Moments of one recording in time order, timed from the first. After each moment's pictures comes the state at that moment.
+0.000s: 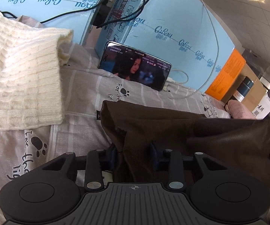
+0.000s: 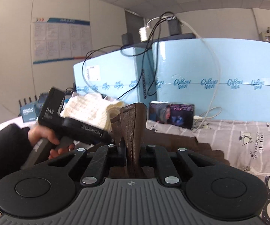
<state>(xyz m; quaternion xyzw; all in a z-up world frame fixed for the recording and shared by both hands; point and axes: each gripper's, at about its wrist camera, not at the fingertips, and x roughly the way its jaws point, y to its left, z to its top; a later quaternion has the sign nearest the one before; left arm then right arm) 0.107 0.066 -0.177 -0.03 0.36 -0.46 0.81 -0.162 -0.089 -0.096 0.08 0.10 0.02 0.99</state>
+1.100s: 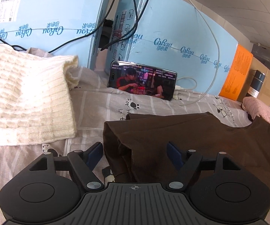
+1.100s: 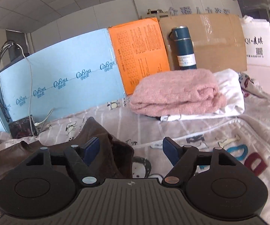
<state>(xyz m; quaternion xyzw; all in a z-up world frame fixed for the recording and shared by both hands) 0.094 0.063 -0.171 0.00 0.30 -0.41 0.86 -0.272 -0.270 -0.124 0.17 0.14 -0.29 0.93</state>
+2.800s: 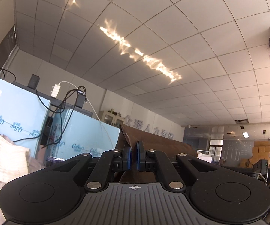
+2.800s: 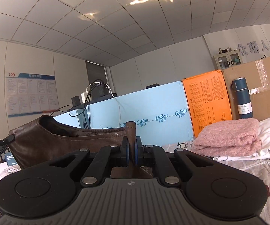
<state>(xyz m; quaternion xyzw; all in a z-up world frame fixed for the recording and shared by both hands) -0.101 0.205 -0.127 -0.17 -0.03 -0.57 0.80 -0.406 -0.246 -0.099 0.13 -0.02 -0.07 0.99</state>
